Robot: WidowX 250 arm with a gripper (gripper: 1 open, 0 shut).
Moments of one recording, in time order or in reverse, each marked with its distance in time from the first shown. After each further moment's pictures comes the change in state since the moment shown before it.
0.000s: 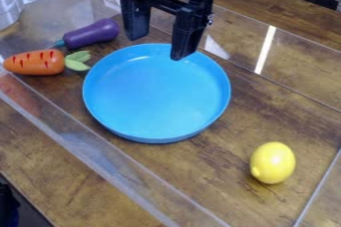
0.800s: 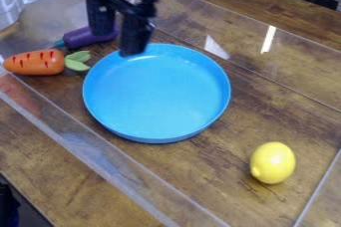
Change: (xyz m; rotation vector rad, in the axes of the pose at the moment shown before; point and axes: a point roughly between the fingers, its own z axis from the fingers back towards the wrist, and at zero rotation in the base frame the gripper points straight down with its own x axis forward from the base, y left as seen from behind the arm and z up) arm -0.017 0.070 -0.015 0.024 0.105 -0.168
